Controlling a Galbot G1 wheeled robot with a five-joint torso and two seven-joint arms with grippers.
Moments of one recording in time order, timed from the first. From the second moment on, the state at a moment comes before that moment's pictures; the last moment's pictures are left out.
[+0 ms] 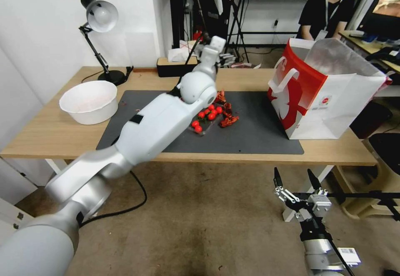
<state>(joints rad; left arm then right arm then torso) 0.08 -1.36 0.38 -1.36 -0.64 0.39 -0.50 -1.80 1.22 0.52 2.07 0.31 0.42 0.14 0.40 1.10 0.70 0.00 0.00</state>
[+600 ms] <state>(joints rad) 0.58 -1.12 0.05 -1.69 -0.50 0.39 -0.54 -1.80 1.21 0.52 2.09 0.31 0.42 0.14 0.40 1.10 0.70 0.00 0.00</state>
